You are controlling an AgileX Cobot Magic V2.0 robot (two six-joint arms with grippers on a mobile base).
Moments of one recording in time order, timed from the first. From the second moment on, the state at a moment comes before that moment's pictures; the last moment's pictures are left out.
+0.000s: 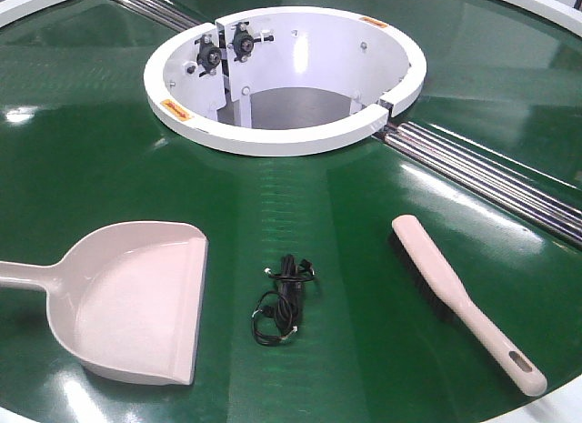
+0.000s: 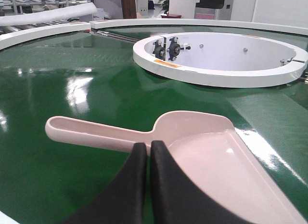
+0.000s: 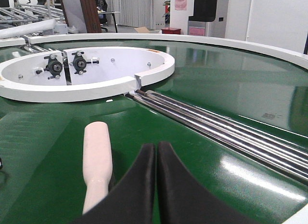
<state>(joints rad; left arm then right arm) -0.04 -0.01 0.03 0.01 0.18 0.00 0.03 -0.01 0.03 -0.11 0.12 0.08</state>
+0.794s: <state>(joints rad) -0.04 -0.01 0.03 0.01 0.18 0.00 0.03 -0.01 0.03 -0.11 0.12 0.08</state>
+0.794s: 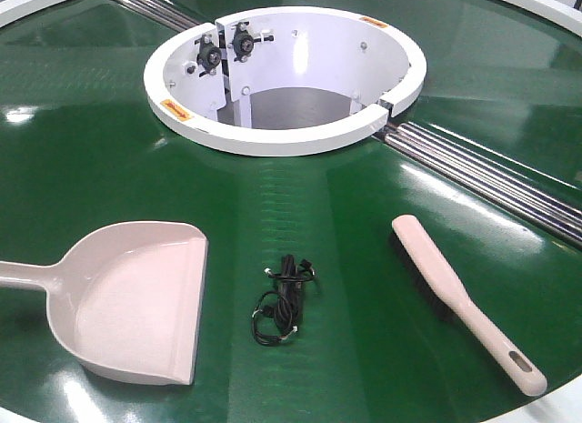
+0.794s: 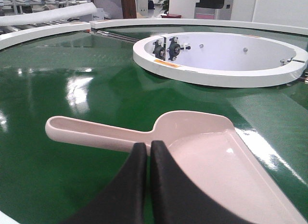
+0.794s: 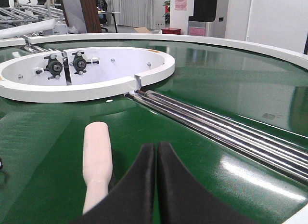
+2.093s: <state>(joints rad) -0.04 0.74 -0.54 0.04 0.44 0.02 0.03 -0.01 0.03 -0.11 0.12 0.08</state>
